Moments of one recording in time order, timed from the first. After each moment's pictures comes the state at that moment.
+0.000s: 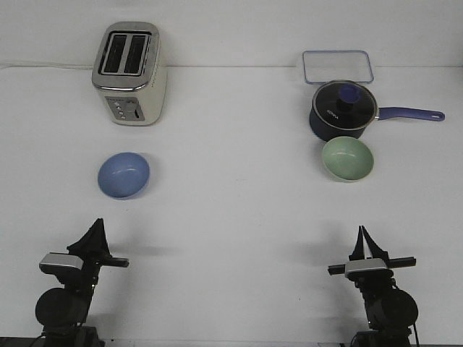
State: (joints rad) left arm -0.06 0.01 0.03 0.17 0.02 -0.07; right arm 0.06 0.00 0.01 -0.04 0.03 -0.31
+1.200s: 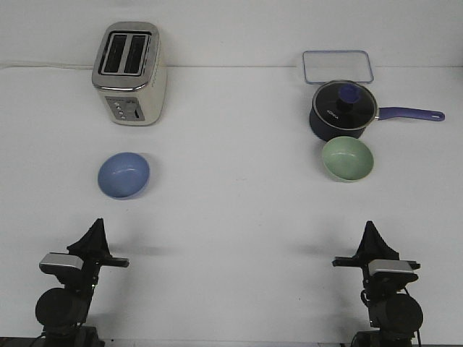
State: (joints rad) left arm -0.06 0.01 0.03 0.17 0.02 -0.07; right arm 0.06 0.00 0.03 0.05 0.05 0.16
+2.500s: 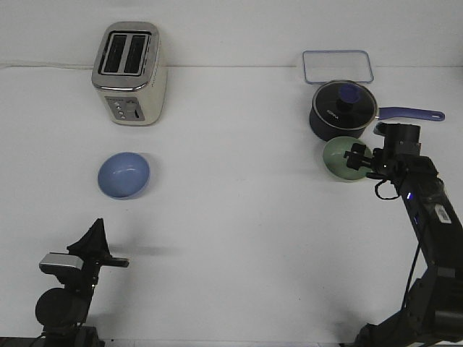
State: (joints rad) left arm -0.06 0.01 0.03 0.17 0.02 -0.07; right arm -0.13 1.66 1.32 -0.59 0.00 0.24
